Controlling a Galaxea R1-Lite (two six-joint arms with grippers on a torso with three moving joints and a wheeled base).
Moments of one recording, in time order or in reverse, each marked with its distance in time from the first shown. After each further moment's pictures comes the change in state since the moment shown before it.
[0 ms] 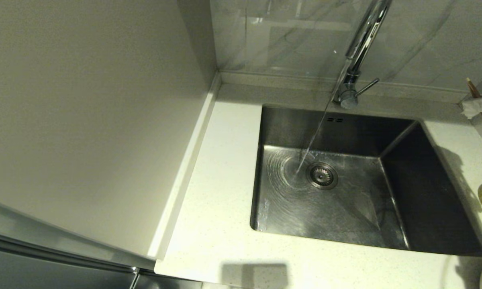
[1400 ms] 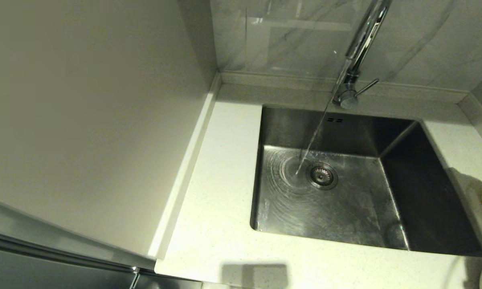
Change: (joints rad) left arm 0.000 0.000 0.000 0.000 0.000 0.000; right arm -0.140 -0.061 0.242 0.272 -0.457 0.022
